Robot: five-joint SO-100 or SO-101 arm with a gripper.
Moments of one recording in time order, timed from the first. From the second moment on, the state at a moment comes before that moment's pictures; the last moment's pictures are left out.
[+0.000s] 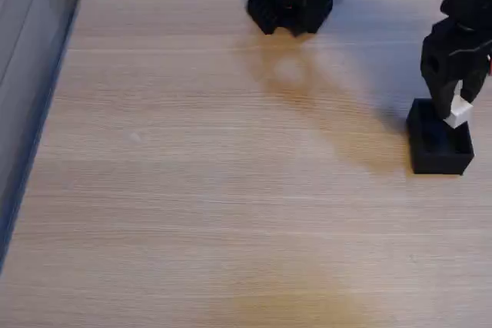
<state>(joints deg) -35.3 84.3 77.6 76.8 -81.3</state>
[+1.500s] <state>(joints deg) -1.0 180.1 167.7 72.2 -101.4</state>
